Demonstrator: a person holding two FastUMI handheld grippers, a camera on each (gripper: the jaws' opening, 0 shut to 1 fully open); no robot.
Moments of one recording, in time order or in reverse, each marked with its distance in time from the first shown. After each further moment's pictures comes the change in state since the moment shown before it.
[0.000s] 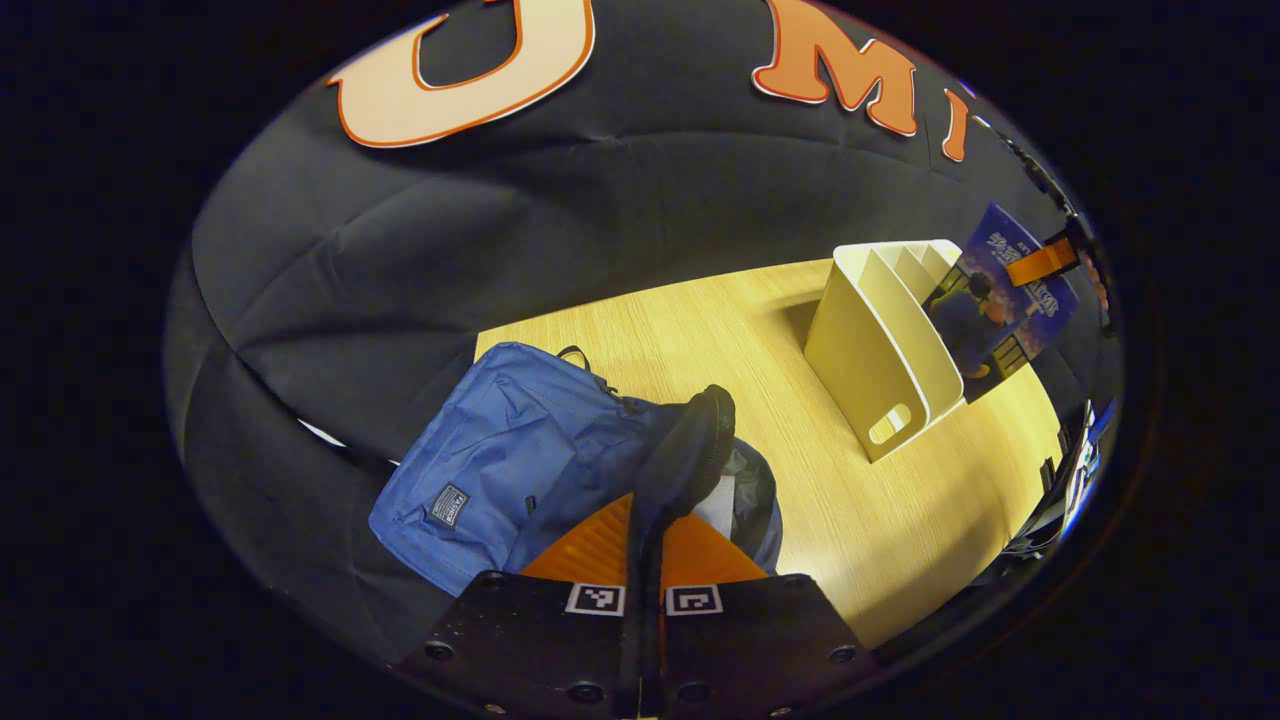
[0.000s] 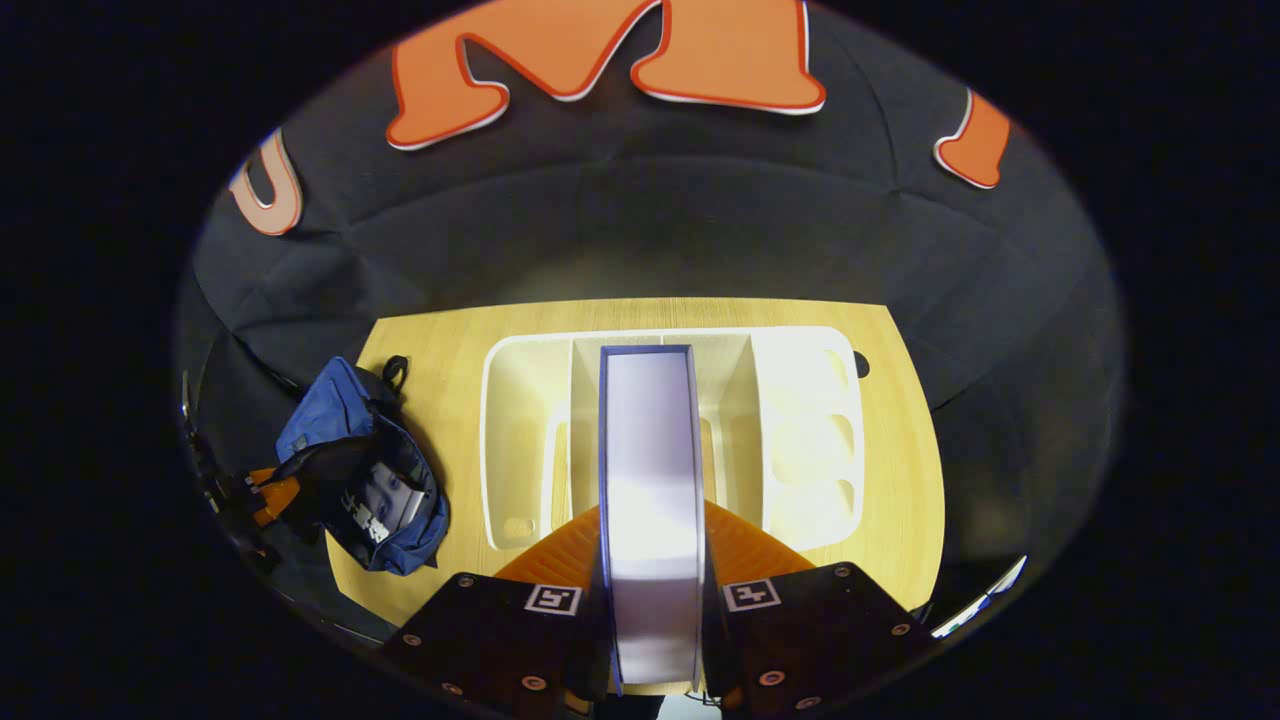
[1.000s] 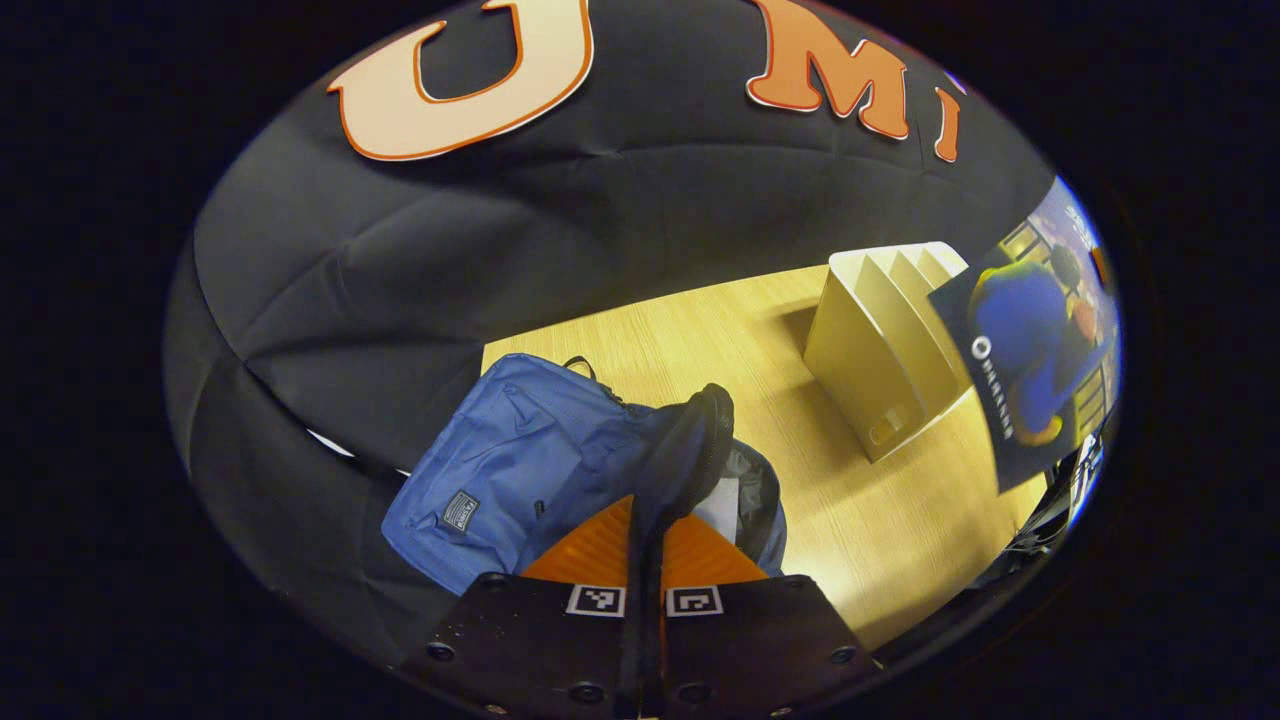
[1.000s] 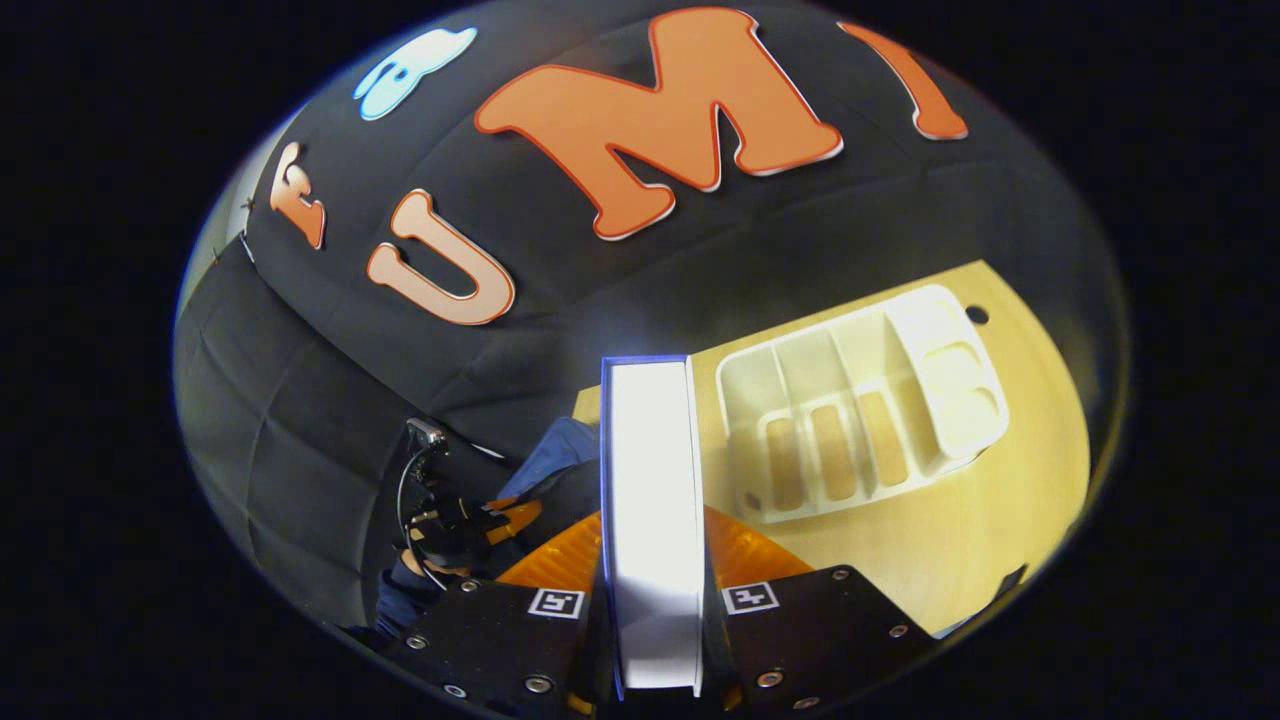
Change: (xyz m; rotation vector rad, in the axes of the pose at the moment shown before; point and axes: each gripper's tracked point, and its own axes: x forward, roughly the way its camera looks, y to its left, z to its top) left arm -0.008 0.001 0.004 0.024 -0.024 0.013; right arm -0.117 0.145 -0.042 0.318 -0.139 0.547
